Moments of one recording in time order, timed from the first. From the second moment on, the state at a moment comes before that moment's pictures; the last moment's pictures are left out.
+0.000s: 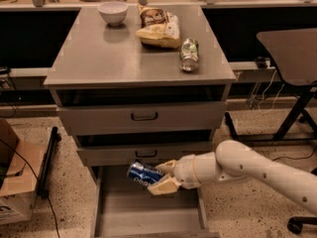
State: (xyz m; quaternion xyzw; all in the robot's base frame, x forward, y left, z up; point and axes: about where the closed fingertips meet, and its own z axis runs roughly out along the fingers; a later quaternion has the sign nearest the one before) arm 0.461 -0.002 0.578 -0.48 0.73 0.37 0.31
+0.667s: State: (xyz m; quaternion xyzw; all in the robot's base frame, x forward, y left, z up) arm 0.463 -0.032 0.441 -0.40 0.76 0.42 0.29
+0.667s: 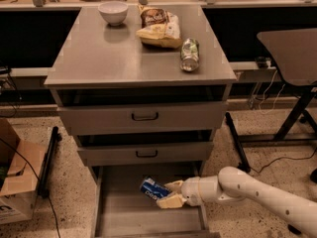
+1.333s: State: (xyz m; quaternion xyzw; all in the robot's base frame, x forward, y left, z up) arm 0.462 -0.023 0.405 -0.38 0.78 0.42 0.27
